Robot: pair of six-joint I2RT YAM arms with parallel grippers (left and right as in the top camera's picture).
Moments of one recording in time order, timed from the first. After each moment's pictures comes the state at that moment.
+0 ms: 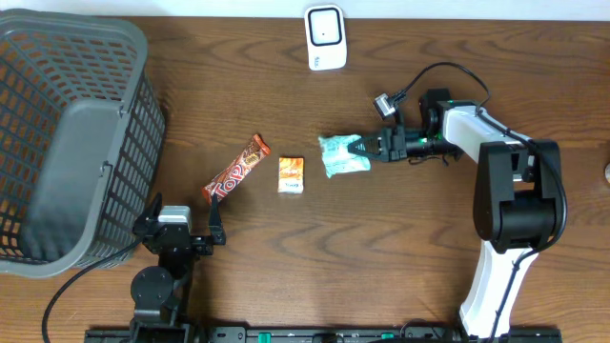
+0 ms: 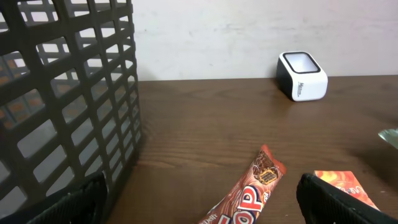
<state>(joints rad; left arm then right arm) -0.07 0.01 0.02 -0.12 -0.03 0.01 0.08 2.16 1.37 -0.94 -1.51 -0.35</state>
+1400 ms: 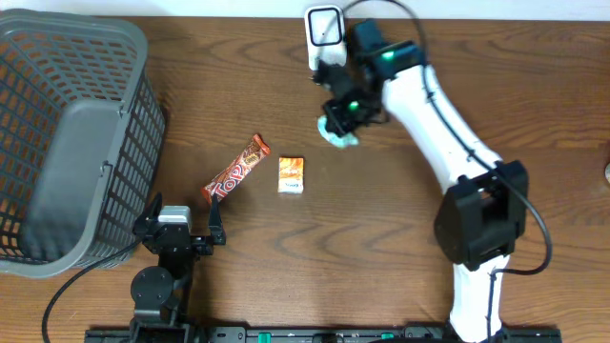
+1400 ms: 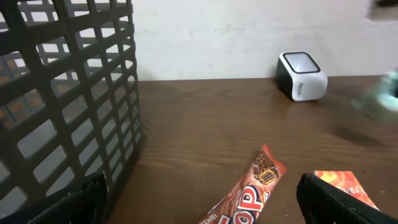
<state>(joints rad) -0.07 0.01 0.02 -0.12 -0.03 0.01 0.44 2.13 1.95 -1.08 -0.24 -0.18</state>
